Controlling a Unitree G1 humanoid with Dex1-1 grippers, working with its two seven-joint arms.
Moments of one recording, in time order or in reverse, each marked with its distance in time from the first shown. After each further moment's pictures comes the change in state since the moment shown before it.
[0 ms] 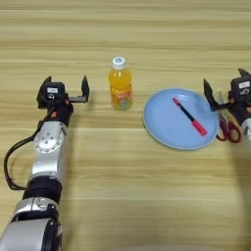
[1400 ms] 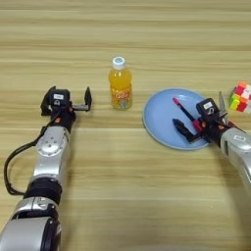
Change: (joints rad) left arm -0.013 0.013 -0.024 0.106 0.050 0.020 0.020; right arm 0.039 0.010 0.148 -0.080 0.030 0.459 0.166
